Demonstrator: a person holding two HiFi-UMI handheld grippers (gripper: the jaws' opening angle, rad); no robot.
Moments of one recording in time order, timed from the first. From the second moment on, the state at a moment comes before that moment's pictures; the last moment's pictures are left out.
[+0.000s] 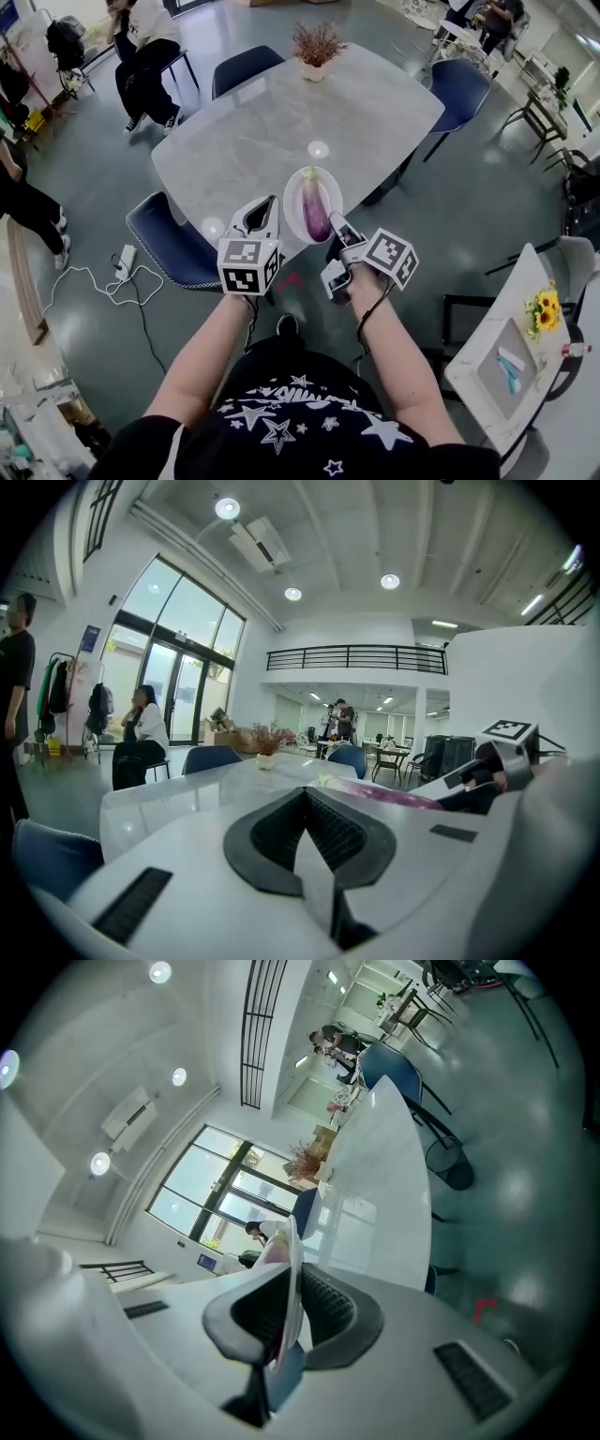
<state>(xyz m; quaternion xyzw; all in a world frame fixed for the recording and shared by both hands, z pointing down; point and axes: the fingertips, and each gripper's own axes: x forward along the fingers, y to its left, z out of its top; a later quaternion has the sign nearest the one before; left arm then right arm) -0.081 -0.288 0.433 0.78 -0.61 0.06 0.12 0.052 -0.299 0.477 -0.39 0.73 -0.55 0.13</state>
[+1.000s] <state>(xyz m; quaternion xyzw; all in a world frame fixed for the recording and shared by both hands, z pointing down) -0.094 -0.460 0.437 0.72 -0.68 0.06 0.13 0.049 -0.513 0.483 -0.31 0.76 -0.56 0.10</state>
